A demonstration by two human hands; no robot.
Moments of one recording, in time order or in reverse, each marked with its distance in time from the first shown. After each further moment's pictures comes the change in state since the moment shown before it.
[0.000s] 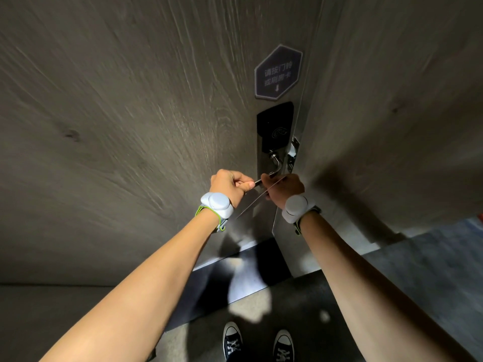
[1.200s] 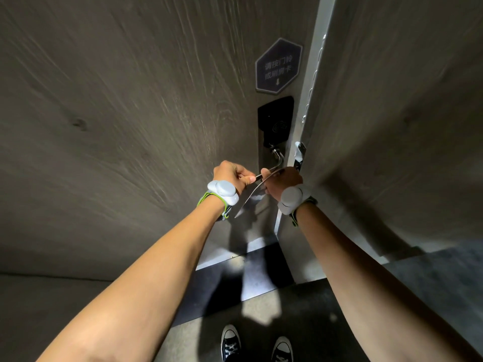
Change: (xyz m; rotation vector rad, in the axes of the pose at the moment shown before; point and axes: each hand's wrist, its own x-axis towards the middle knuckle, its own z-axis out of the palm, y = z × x) left_hand 0.023 0.015 -0.009 0.081 0.022 -0.074; right_hand 0.021 -0.019 -0.007 0.268 -0.002 0.059
